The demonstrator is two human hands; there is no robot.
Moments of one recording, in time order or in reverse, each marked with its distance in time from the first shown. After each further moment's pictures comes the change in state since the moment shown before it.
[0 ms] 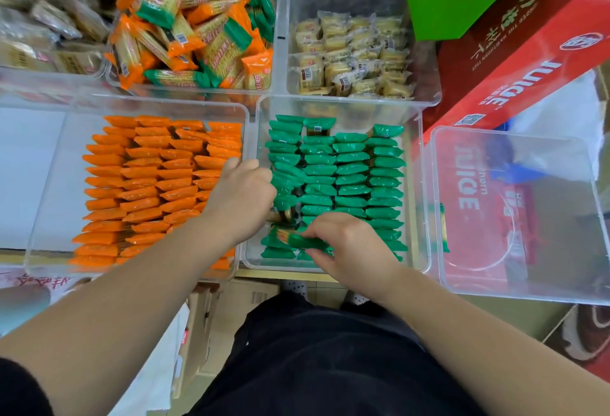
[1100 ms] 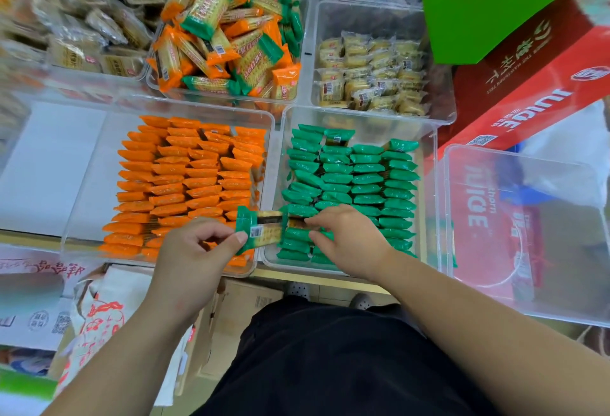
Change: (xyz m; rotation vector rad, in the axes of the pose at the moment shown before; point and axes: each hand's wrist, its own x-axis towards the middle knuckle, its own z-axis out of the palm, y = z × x) left_hand -0.129 0.002 -0.020 -1.425 0.323 -0.750; right_hand 0.034 -0.008 0.002 -0.077 -0.227 0.214
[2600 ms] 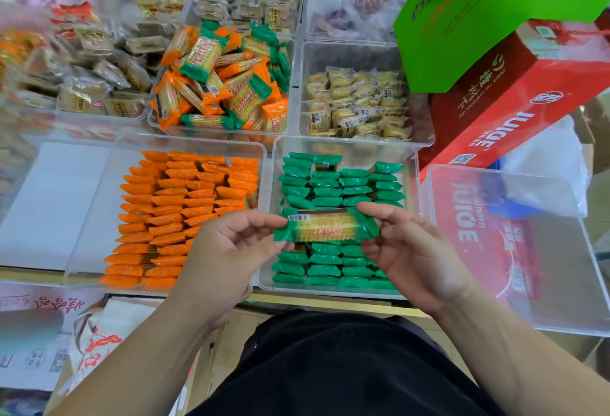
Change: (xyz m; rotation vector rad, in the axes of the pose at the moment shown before) left_hand -0.008 0.075 0.022 -0.388 -0.221 0.053; right_hand -0.067 -0.012 -0.077 1.681 0.237 0.197
